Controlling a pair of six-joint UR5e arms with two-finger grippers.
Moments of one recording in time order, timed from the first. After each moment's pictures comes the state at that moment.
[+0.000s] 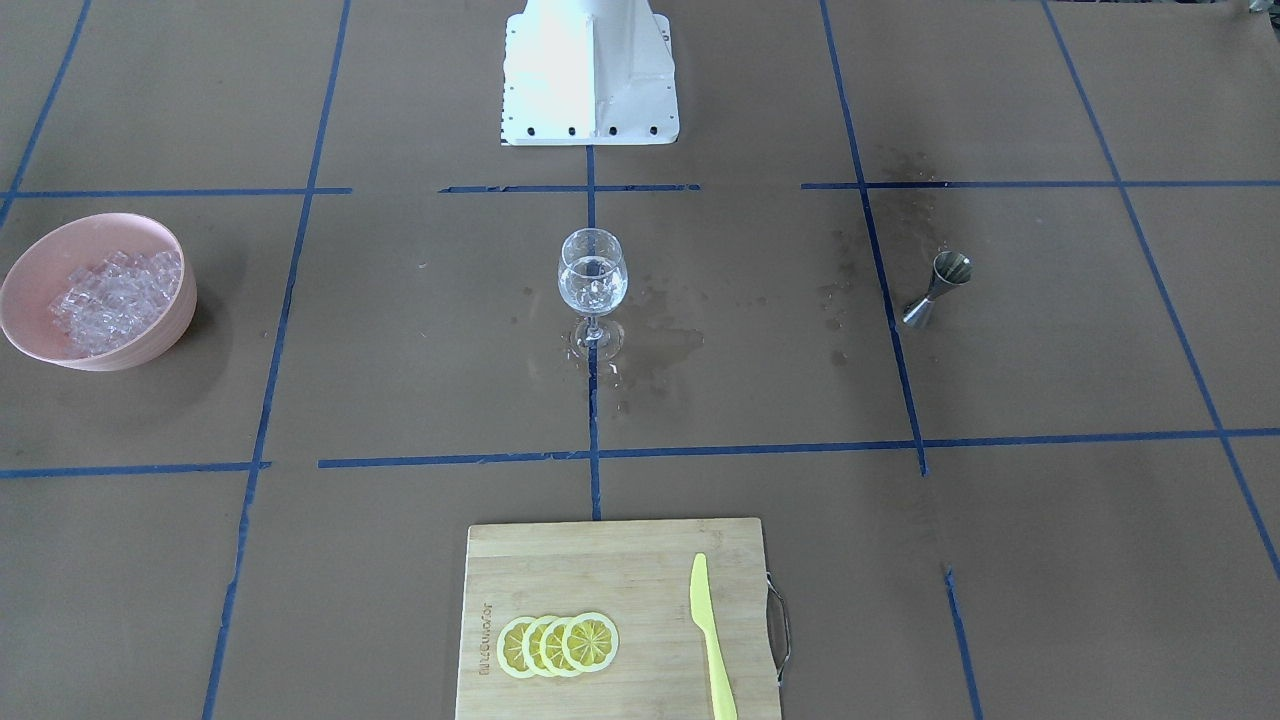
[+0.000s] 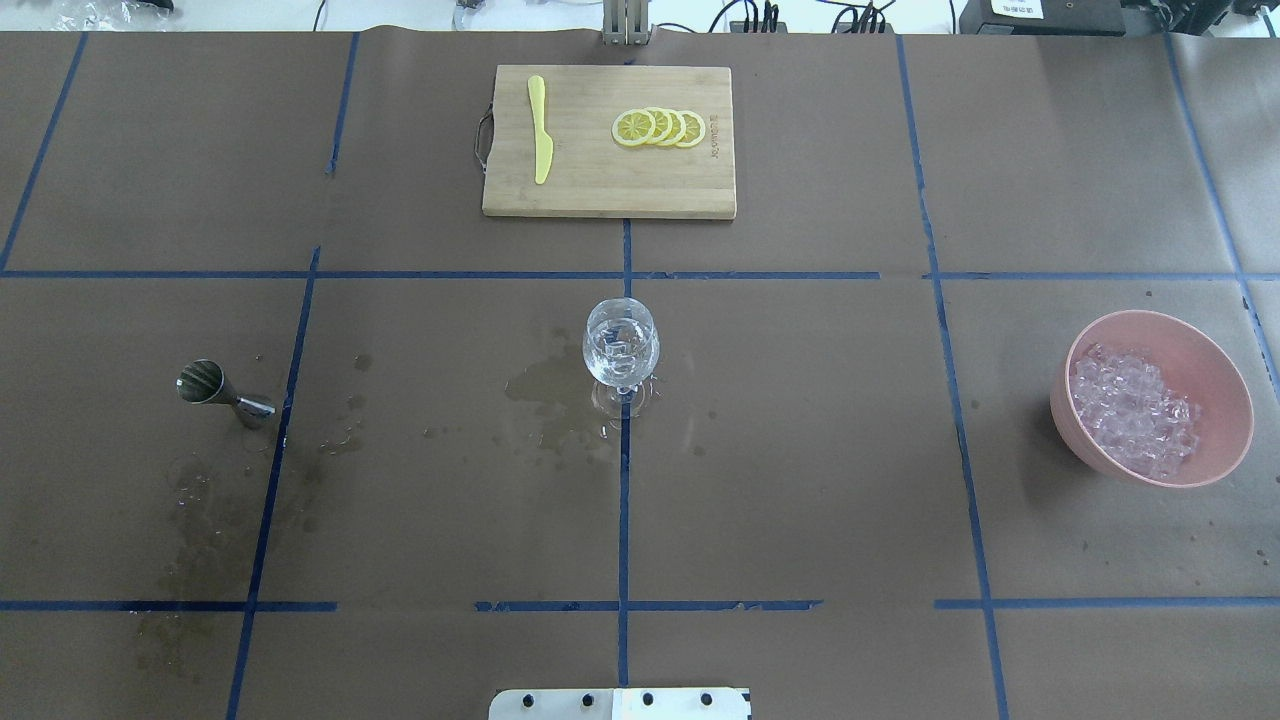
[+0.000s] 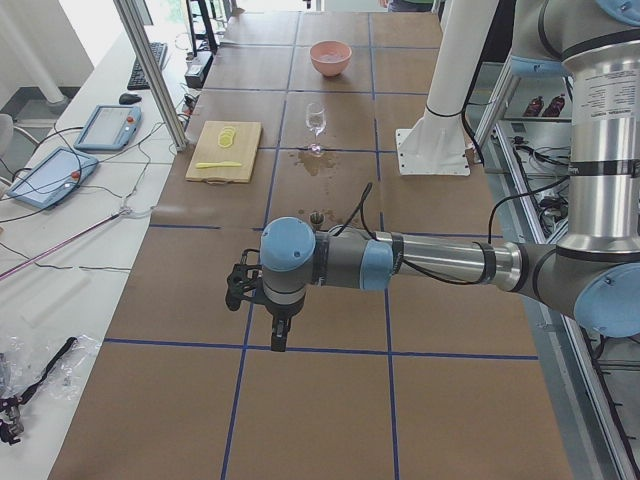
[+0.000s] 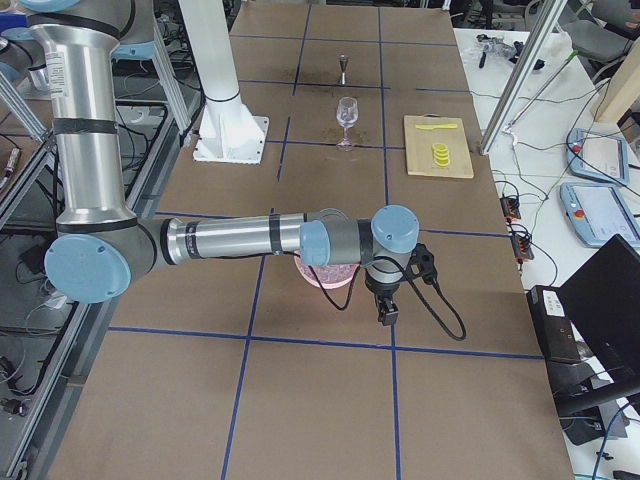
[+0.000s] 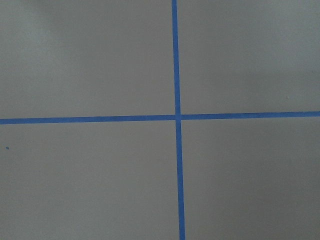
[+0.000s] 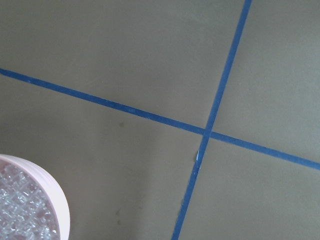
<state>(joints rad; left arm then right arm) -1.66 -1.48 -1.75 -1.57 -2.37 0.05 1.54 -1.53 1.64 -1.60 2.37 -0.20</state>
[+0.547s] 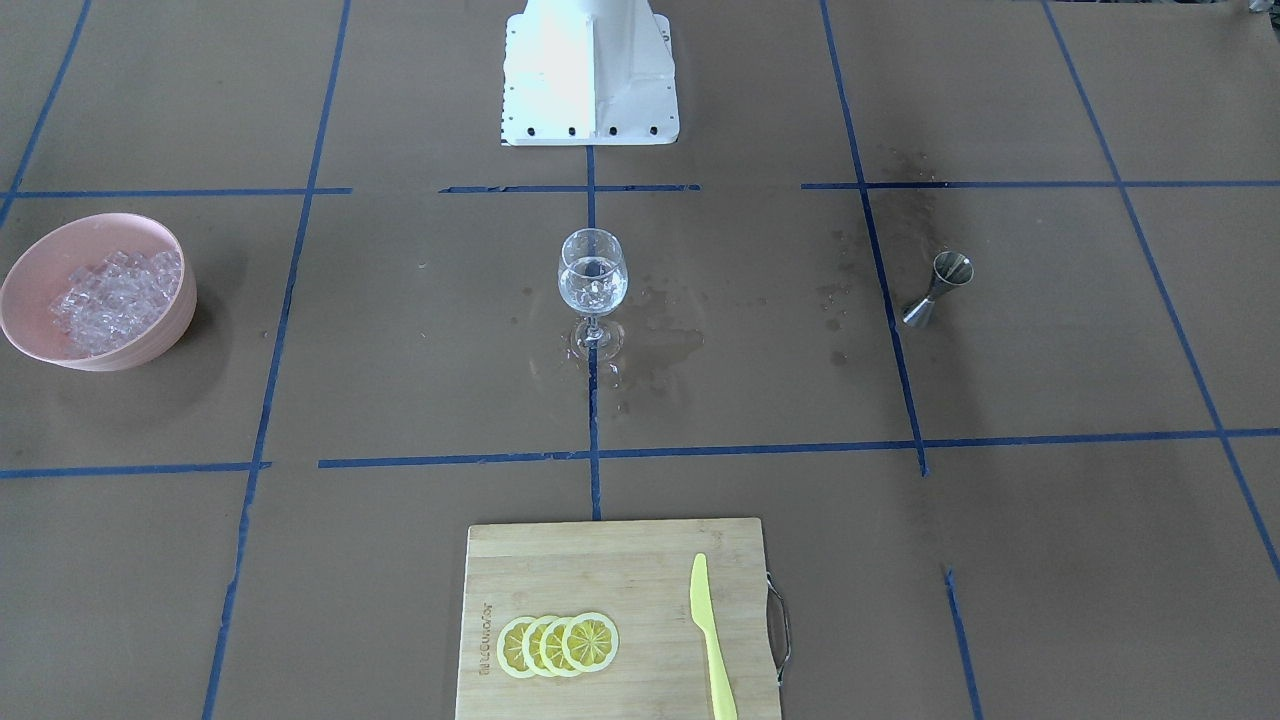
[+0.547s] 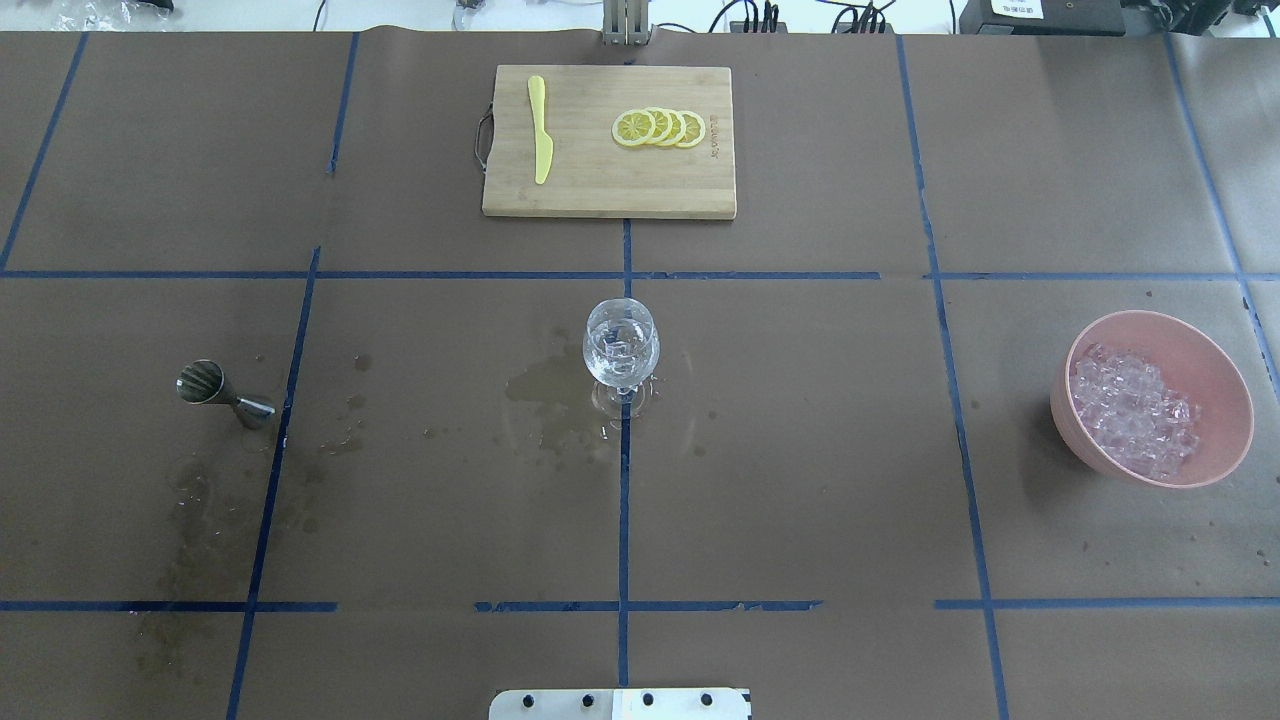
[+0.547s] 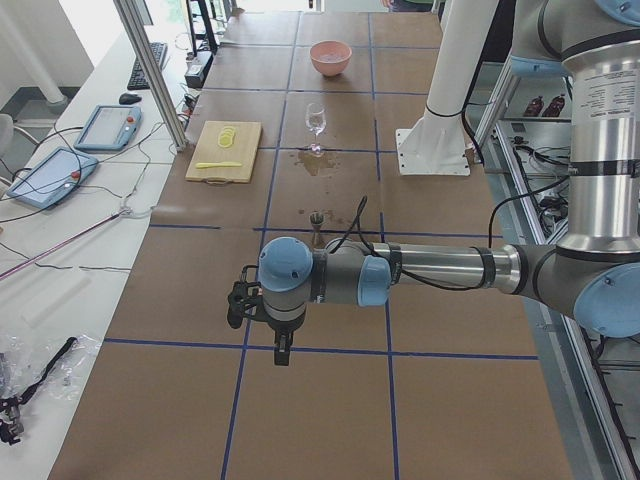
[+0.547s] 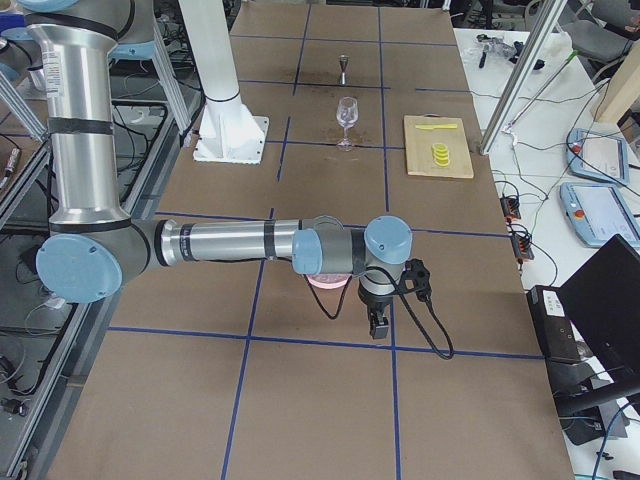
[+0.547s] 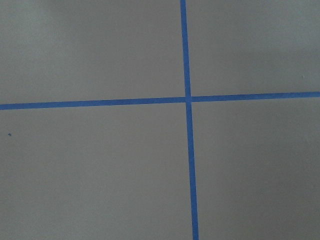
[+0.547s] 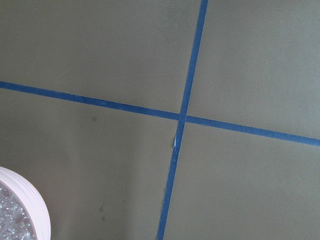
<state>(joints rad) -1.65 -1.48 -1.68 -1.62 -2.38 0.02 1.55 -1.55 1.63 -1.60 2.33 -0.11</state>
